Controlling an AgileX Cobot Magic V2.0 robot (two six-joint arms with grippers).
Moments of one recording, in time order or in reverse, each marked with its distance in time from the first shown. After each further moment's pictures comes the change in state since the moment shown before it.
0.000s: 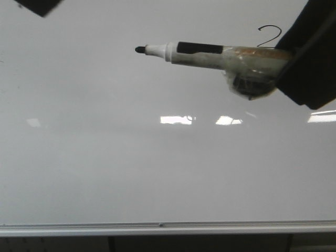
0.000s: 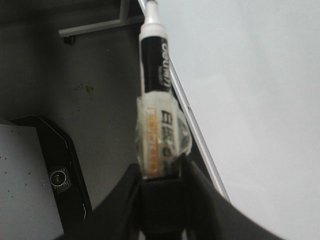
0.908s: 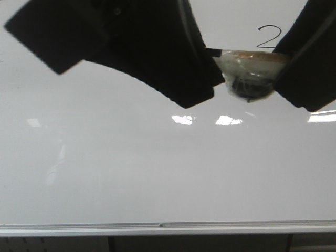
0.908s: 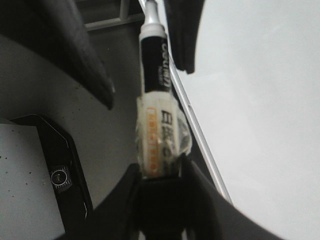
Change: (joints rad) left arm -0.205 0.220 0.000 0.128 -0.236 0.083; right arm 0.000 0.004 0.000 0.002 0.000 -0.002
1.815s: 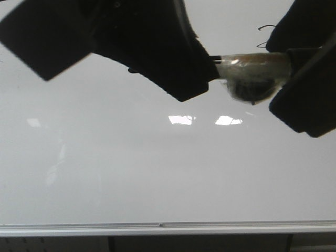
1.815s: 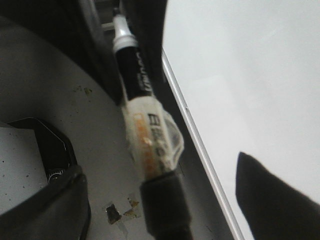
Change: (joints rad) left arm -0.002 0.000 0.000 0.014 0.022 -0.001; right arm -0.022 0.000 0.000 0.003 -0.009 -0.007
